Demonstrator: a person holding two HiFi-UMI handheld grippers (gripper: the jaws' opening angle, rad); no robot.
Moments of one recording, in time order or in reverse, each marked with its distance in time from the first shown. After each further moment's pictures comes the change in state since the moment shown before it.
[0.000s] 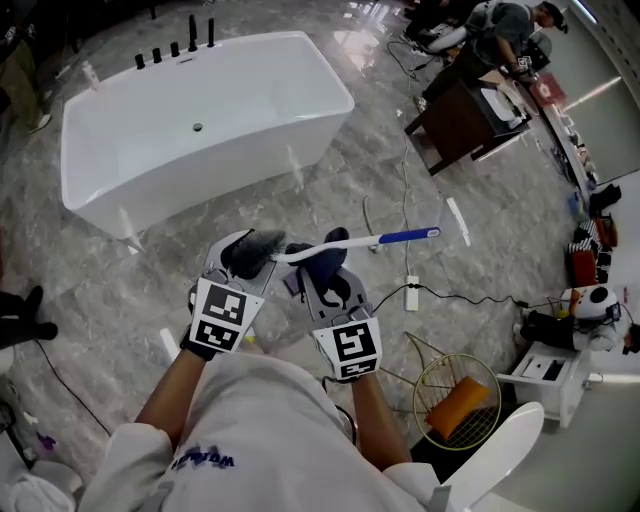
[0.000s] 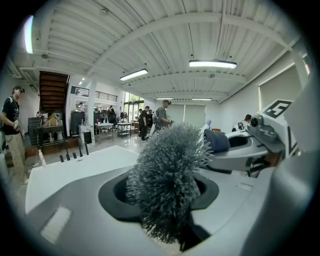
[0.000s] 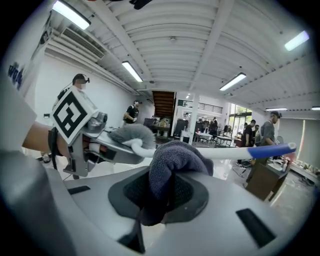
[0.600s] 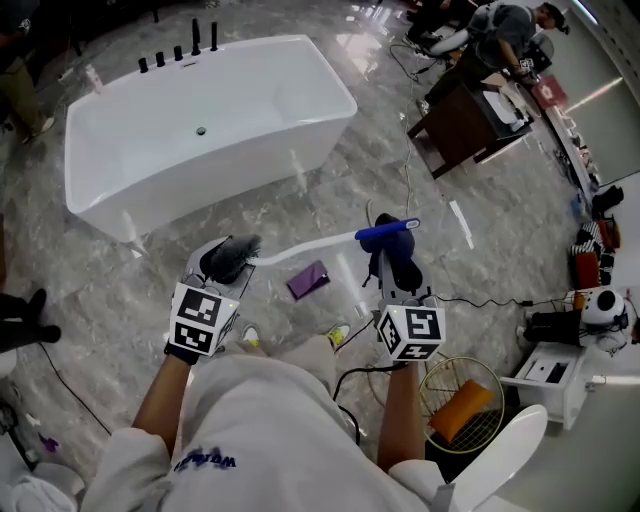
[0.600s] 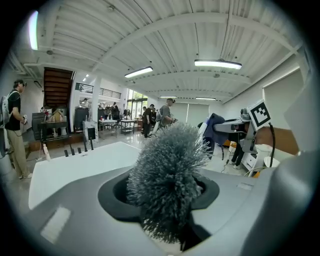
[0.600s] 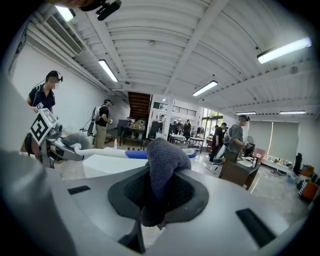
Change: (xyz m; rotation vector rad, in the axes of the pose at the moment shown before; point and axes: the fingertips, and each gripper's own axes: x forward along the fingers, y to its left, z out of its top) left arm -0.023 0.040 -0.022 -0.038 0.029 0.024; right arm -0.046 -0.134 0.007 0.078 -0.020 -0.304
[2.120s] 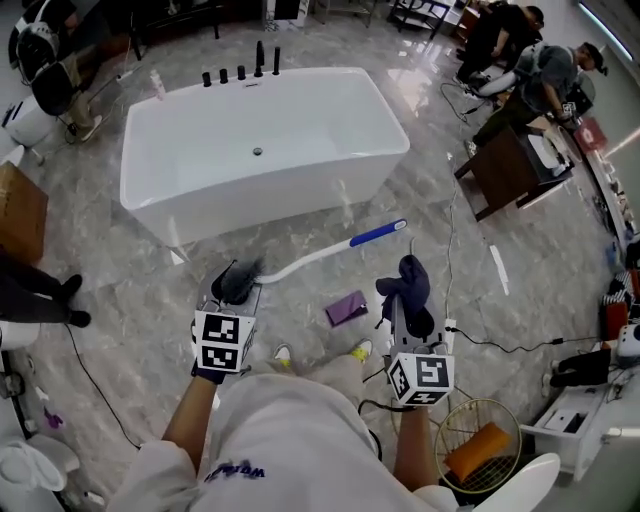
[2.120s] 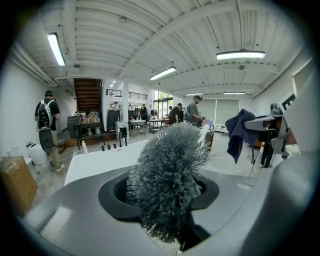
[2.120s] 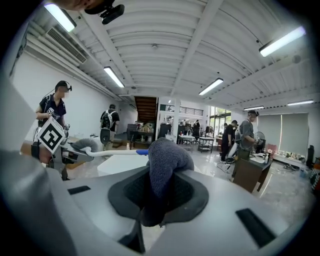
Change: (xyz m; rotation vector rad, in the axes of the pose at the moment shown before) left arm -0.074 0.062 -0.040 -0.077 0.021 0.339; right arm -0.021 0.075 -0.001 0.039 -0.027 0.109
